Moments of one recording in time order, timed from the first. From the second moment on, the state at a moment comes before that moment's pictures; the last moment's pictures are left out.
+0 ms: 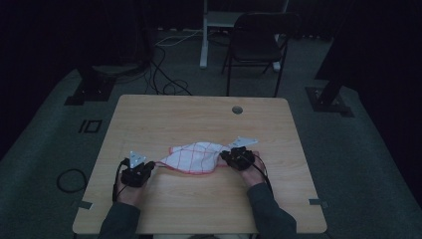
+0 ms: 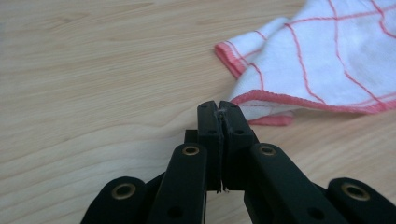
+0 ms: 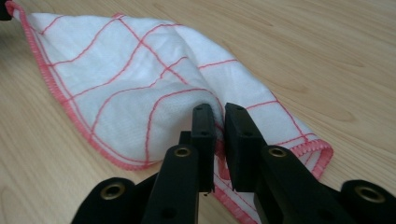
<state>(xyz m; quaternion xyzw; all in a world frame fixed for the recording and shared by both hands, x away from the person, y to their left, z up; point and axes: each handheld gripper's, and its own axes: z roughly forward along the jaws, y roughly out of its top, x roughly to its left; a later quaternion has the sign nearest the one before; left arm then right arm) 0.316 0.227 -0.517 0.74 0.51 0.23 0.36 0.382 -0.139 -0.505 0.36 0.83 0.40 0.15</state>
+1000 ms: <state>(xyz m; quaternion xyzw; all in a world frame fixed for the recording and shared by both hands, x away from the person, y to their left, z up) 0.339 0.080 -0.503 0.82 0.36 0.21 0.39 0.399 -0.124 -0.516 0.37 0.83 0.39 0.13</state>
